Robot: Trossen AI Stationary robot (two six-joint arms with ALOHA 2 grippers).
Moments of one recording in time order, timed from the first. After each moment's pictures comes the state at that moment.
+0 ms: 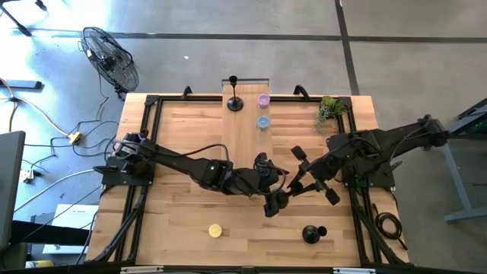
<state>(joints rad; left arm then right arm) -0.32 1.90 1.80 -0.17 -0.43 -0.28 0.28 1.06 1.06 -0.33 -0.30 -0.11</state>
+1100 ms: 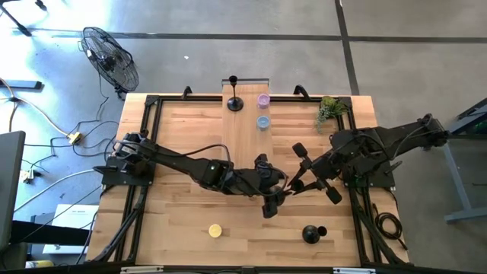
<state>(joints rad) -0.32 1.90 1.80 -0.22 -0.40 -0.27 0.28 1.07 1.13 -0.34 -0.30 -0.18</state>
